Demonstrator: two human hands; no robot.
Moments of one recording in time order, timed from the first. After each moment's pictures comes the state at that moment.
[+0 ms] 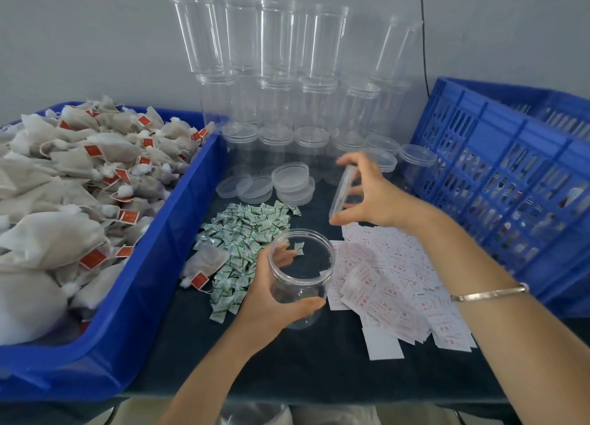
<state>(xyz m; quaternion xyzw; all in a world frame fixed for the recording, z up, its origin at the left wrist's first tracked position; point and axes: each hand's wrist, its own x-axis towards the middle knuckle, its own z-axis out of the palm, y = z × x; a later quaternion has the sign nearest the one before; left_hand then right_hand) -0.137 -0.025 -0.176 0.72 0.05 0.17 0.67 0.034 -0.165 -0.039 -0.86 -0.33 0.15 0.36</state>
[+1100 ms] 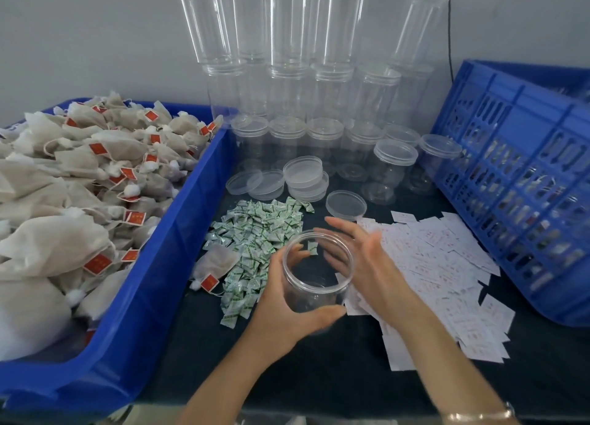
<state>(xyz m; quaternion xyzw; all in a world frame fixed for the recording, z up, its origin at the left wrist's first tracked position) -0.152 -0.028 -0.161 0.75 0.07 0.13 0.64 -0.034 -0.160 -0.132 -0.64 -0.25 0.25 0.68</state>
